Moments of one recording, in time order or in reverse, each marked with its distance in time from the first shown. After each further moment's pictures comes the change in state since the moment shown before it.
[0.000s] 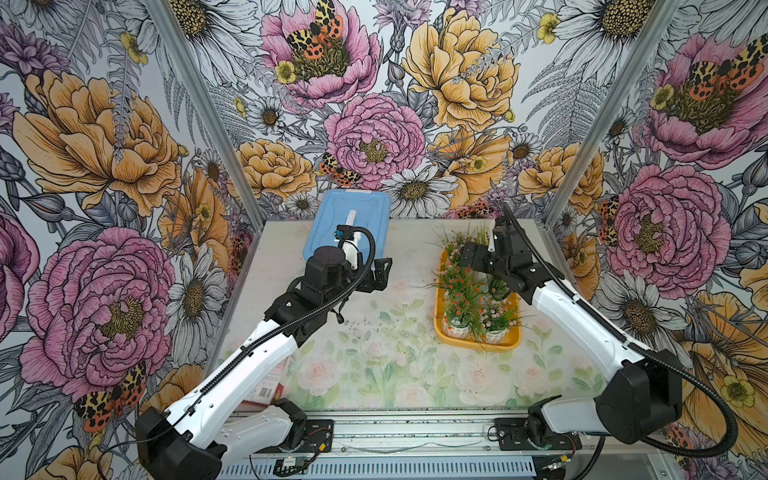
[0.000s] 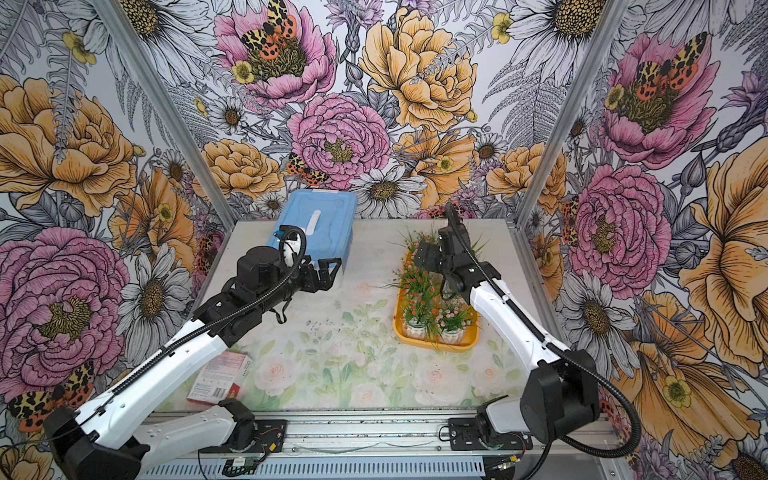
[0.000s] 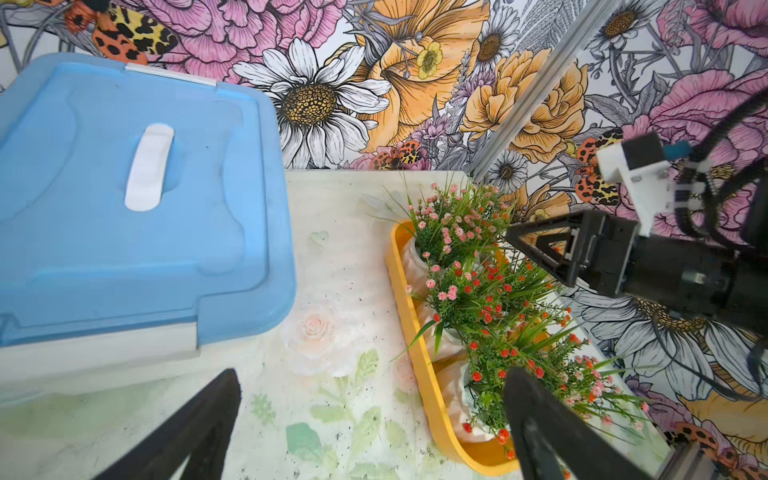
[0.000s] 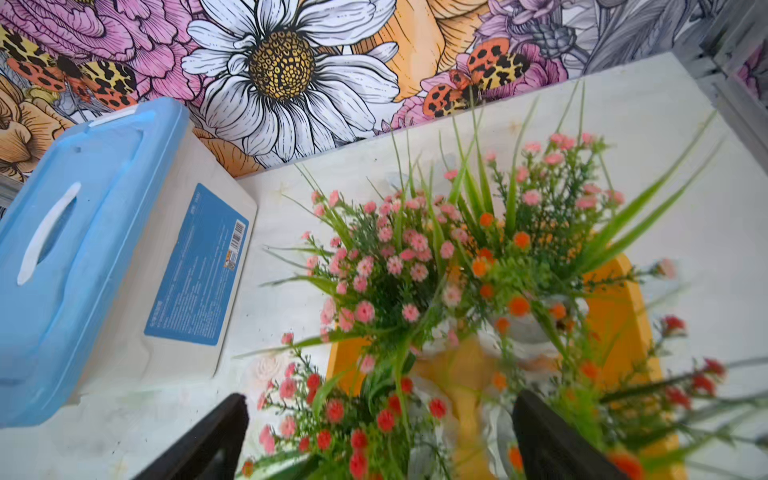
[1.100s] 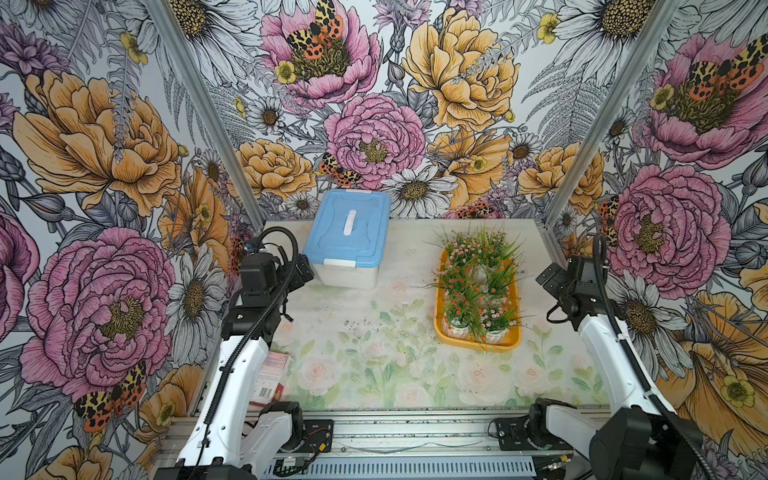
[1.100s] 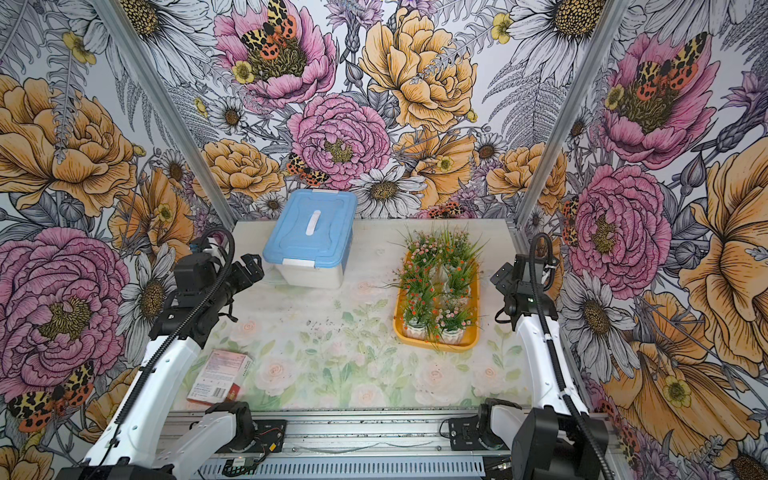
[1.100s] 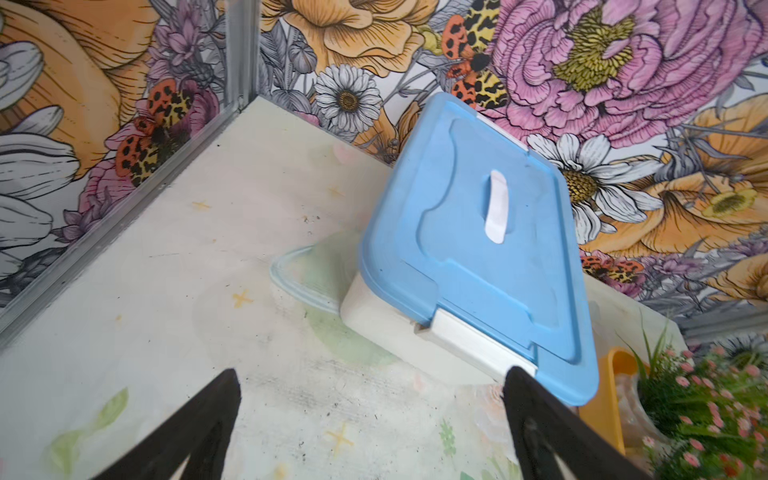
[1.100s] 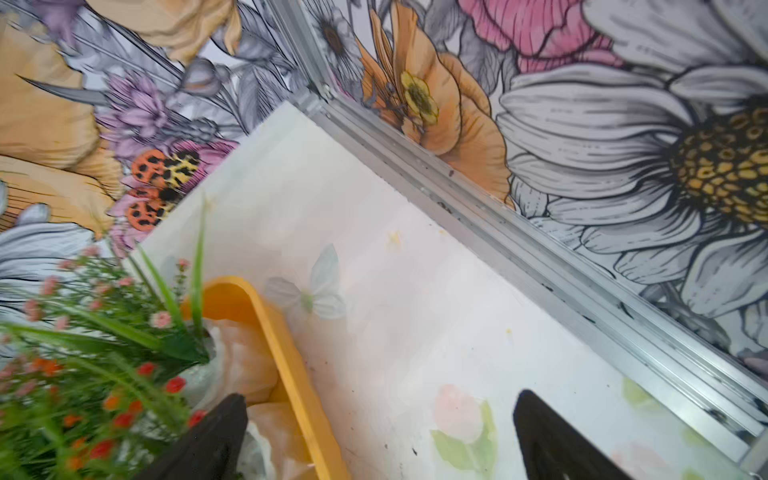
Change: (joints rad) left arm 0.621 -0.103 -0.137 -0.084 0.016 -0.070; right arm -0.534 -0.171 -0.245 -0.059 0.098 0.076
